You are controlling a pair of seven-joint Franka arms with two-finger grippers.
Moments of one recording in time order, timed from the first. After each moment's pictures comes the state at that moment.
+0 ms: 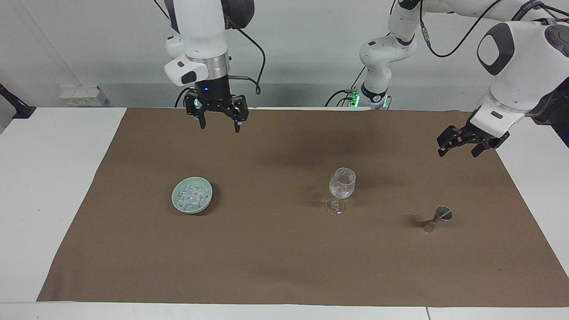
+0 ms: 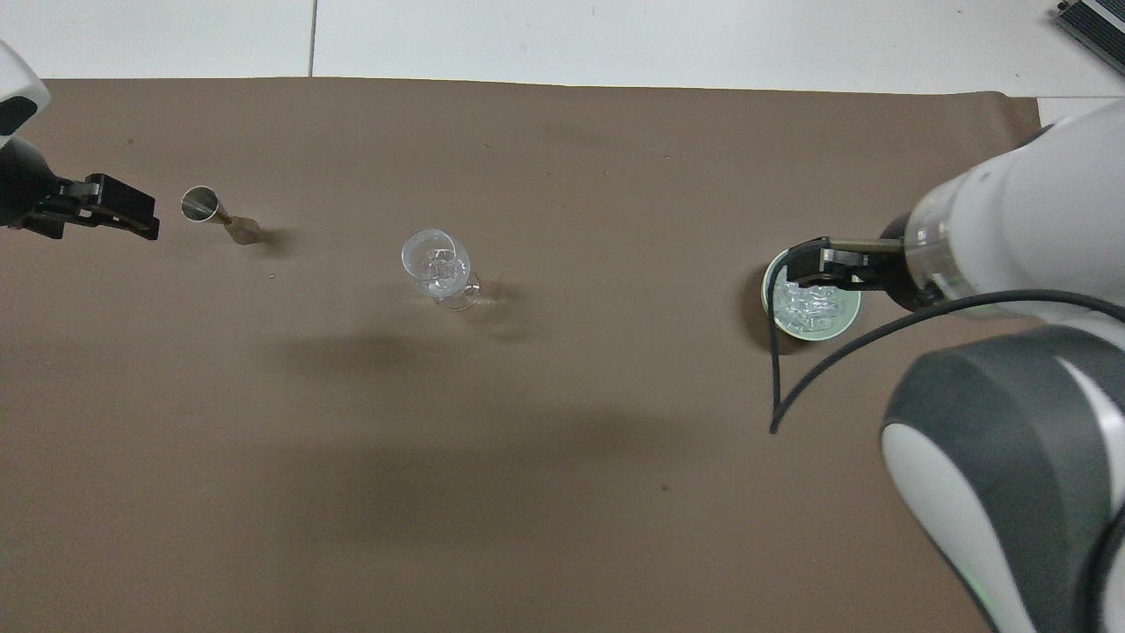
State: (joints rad) left arm 0.29 0.21 -0.37 -1.42 0.07 1.60 0.00; right arm 0.04 -0.01 0.19 -1.60 -0.08 1.65 0.37
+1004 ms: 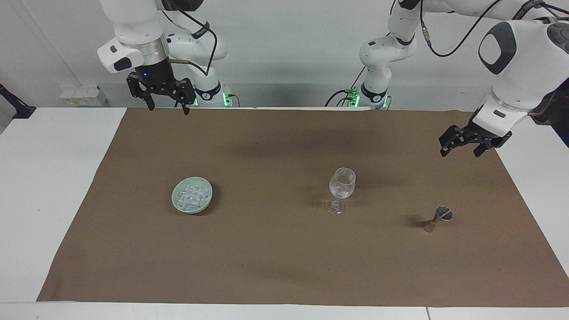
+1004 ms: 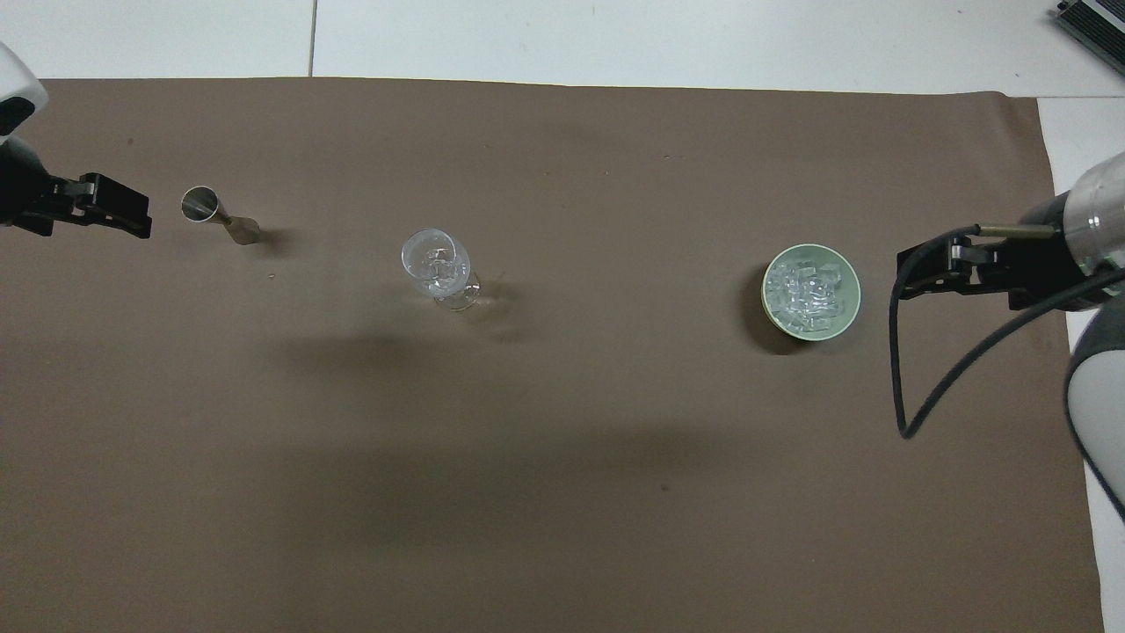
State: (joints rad) left arm 0.28 0.21 -0.37 -1.42 0.10 1.60 0.00; right arm -0.06 0.02 0.18 -1.47 -0.04 1.47 0.23
